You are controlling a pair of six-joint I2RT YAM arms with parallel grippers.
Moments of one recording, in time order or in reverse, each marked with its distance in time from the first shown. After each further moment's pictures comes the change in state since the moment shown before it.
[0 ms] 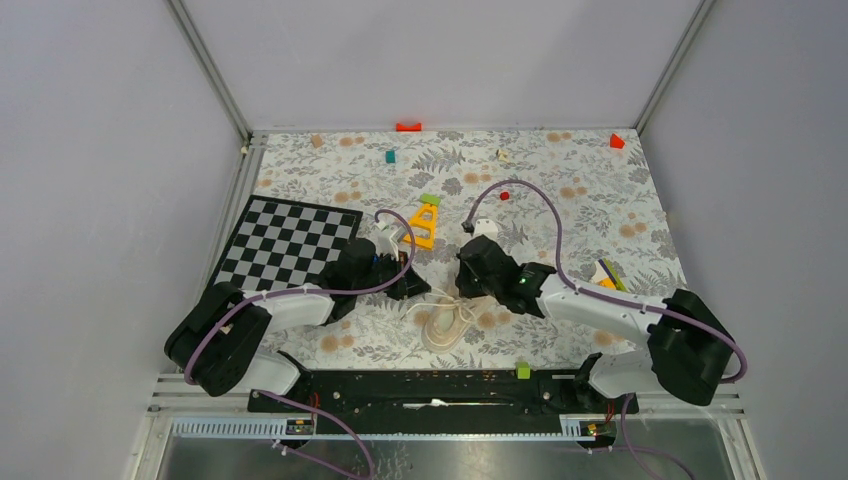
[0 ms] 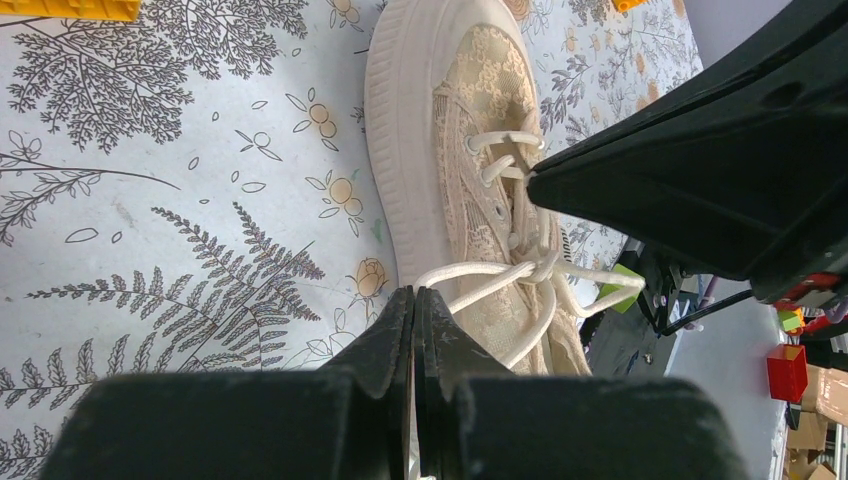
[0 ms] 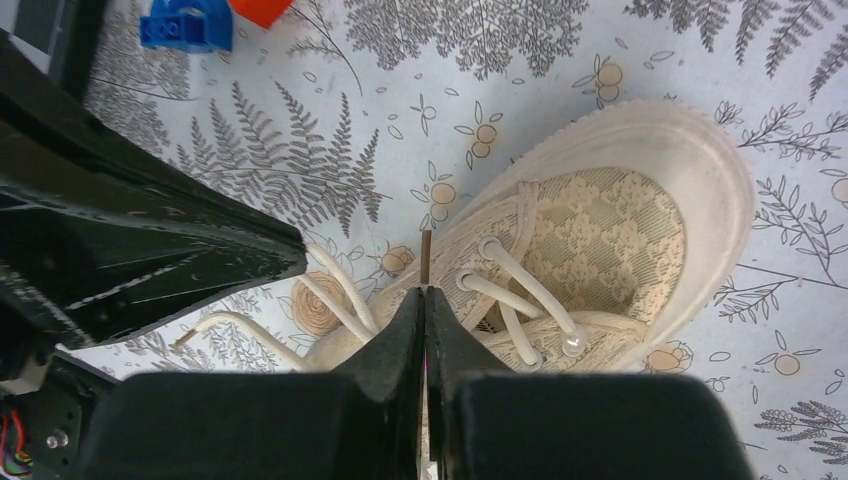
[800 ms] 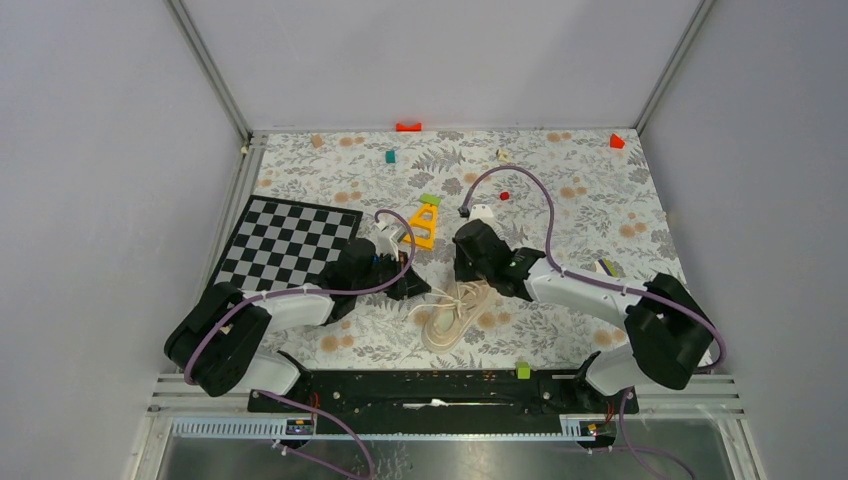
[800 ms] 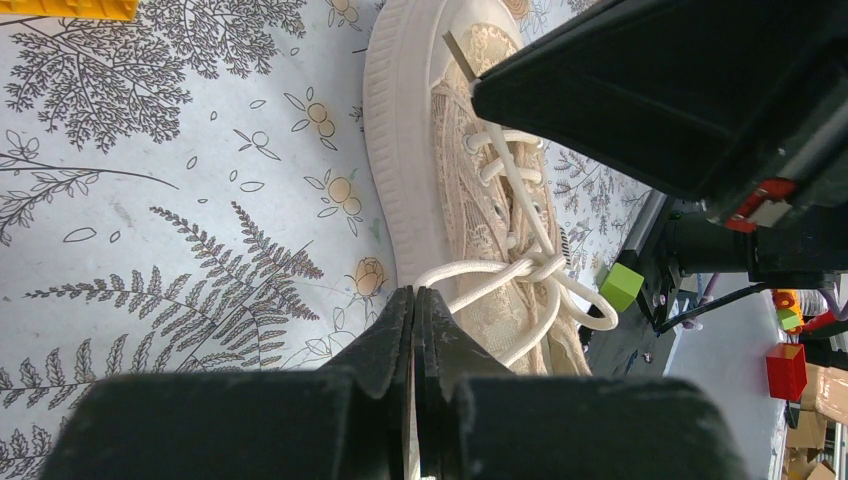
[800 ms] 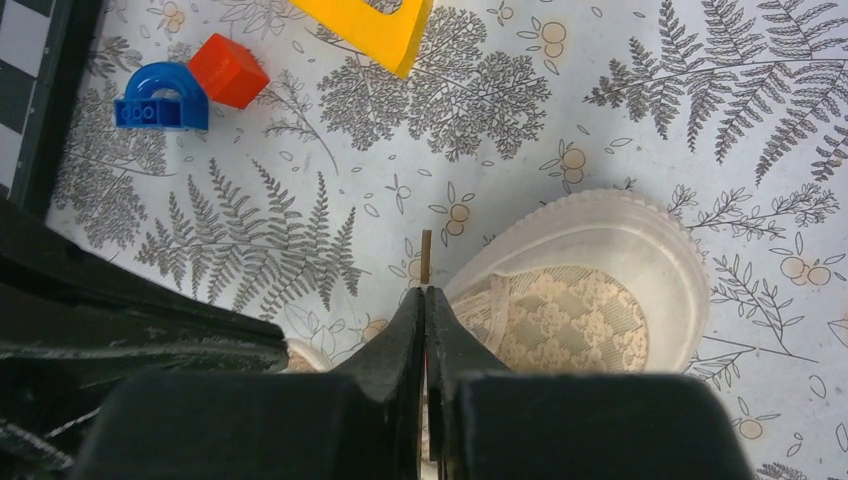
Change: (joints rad) left arm 0.000 -0.002 -0.001 0.000 0.003 0.000; right arm -0.060 0.092 0.095 0.018 0.018 -0.056
